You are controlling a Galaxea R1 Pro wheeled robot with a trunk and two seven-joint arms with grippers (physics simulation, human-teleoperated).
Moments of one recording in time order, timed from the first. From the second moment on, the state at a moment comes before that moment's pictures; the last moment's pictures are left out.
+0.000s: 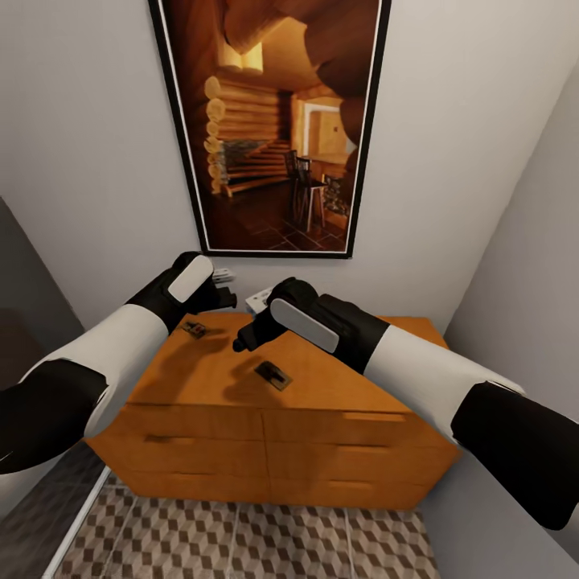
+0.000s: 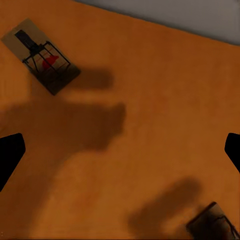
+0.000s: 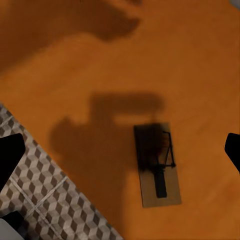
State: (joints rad) left arm -1.43 -0.01 -0.45 -0.49 1.05 0.89 0.73; right arm -1.39 0.13 1.12 -0.90 -1.14 1.00 -0.27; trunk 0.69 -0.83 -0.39
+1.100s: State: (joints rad) left arm -1.42 -0.02 -0.45 -0.49 1.04 0.89 0.73; right arm -1.38 0.13 1.12 -0.84 -1.14 1.00 -0.27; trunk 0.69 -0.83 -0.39
